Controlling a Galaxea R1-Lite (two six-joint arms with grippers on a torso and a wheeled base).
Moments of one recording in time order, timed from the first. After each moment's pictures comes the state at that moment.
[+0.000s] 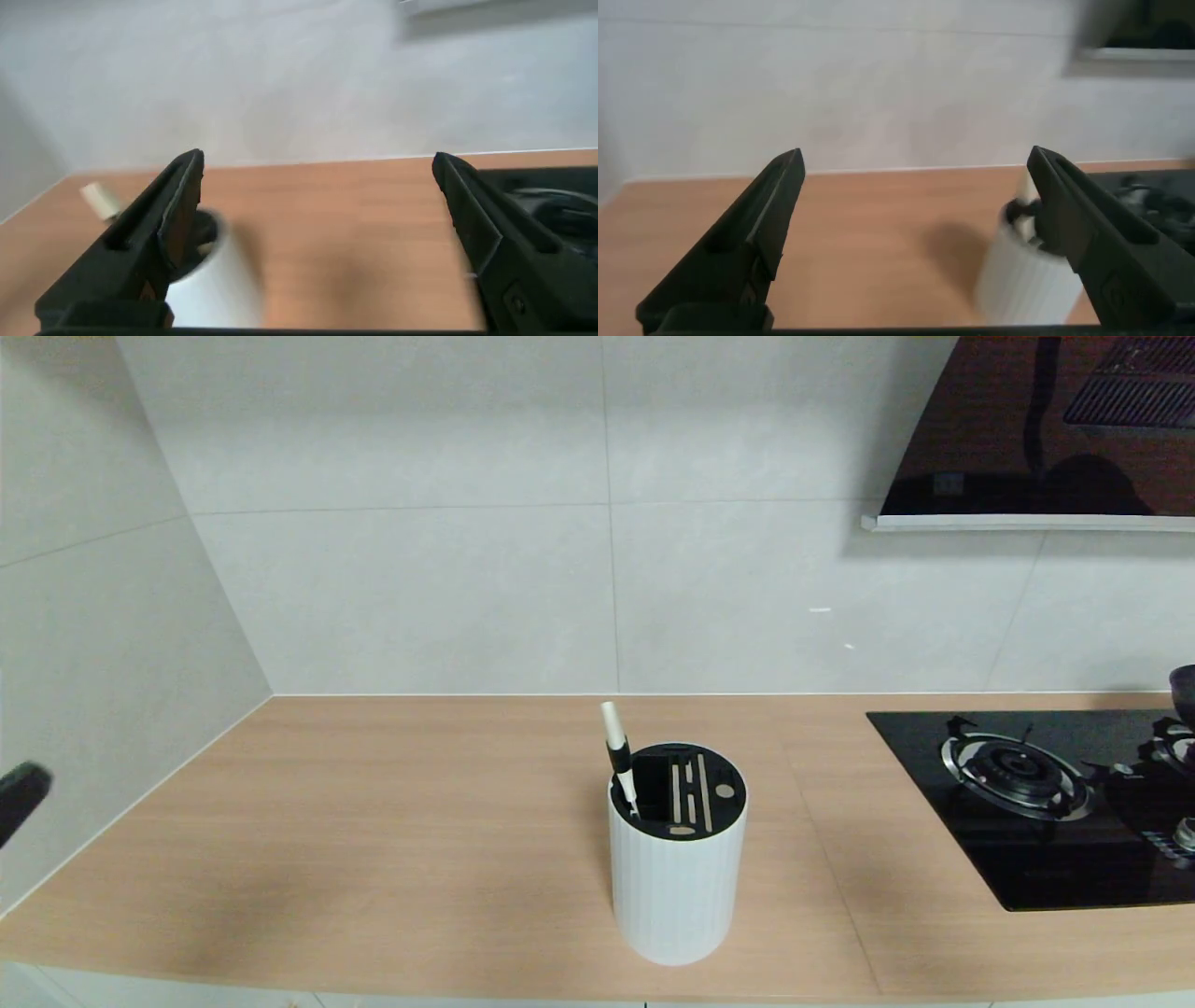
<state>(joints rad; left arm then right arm) -0.43 0.59 -0.45 -0.28 0.32 -0.04 0.31 0.68 -0.37 -0.48 -0.26 0.14</state>
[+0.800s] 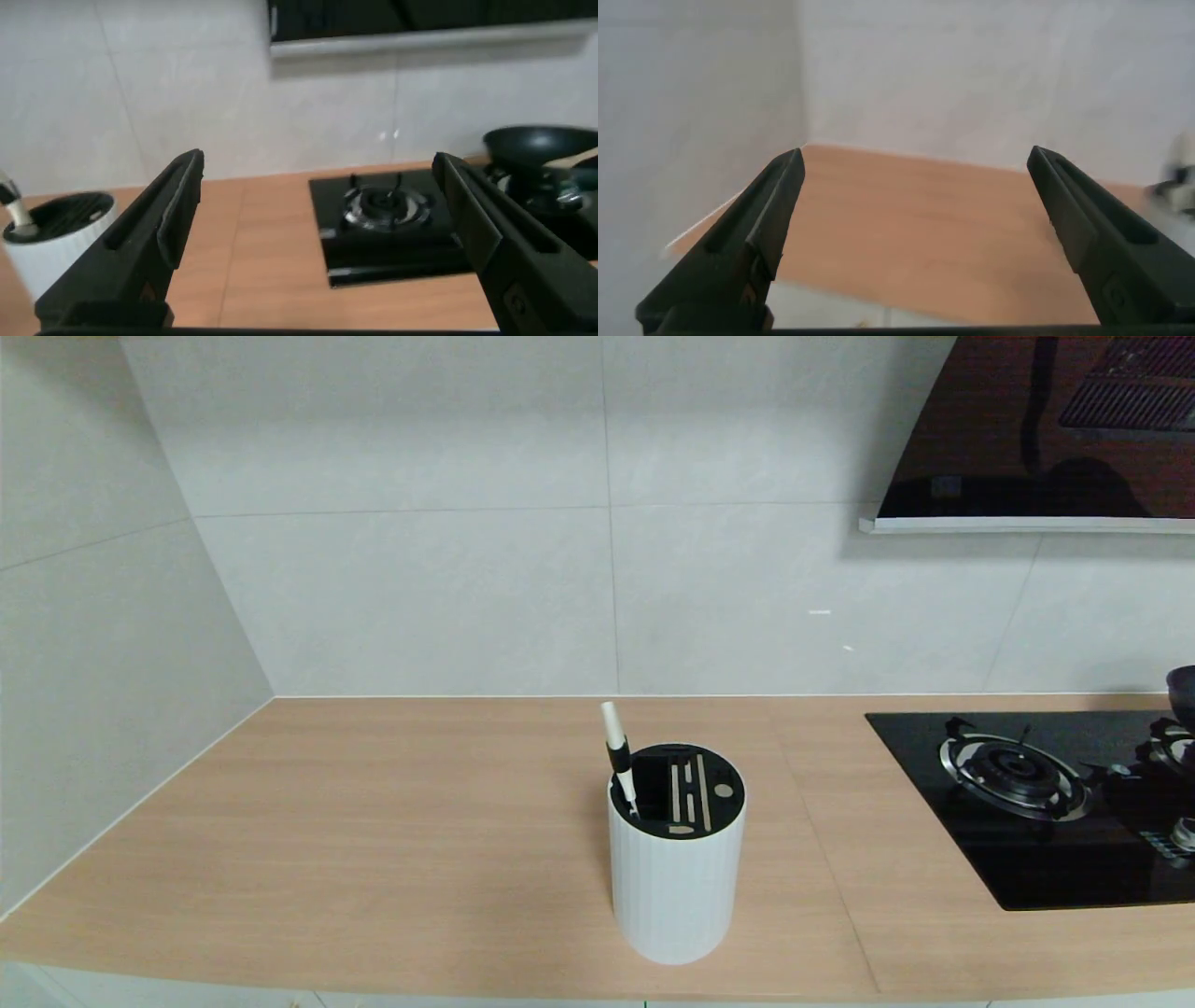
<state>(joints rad) 0.00 0.02 -0.29 0.08 0.24 0.02 0.01 0.04 -0.30 0.01 -0.15 0.00</state>
